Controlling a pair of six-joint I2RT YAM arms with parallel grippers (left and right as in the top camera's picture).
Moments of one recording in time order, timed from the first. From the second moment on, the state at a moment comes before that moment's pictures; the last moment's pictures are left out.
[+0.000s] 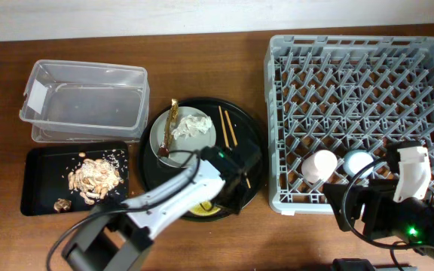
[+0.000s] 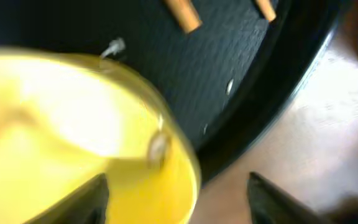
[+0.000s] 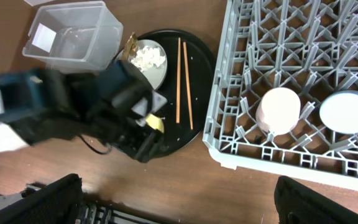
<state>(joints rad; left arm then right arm) -0.82 1.77 1.22 -1.00 0.05 -0.39 -0.06 0.89 1.62 -1.59 -0.43 0.09</state>
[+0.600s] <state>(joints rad) -0.39 2.04 1.36 -0.51 -0.01 -0.13 -0.06 0.89 1.62 -1.61 -0.42 0.09</state>
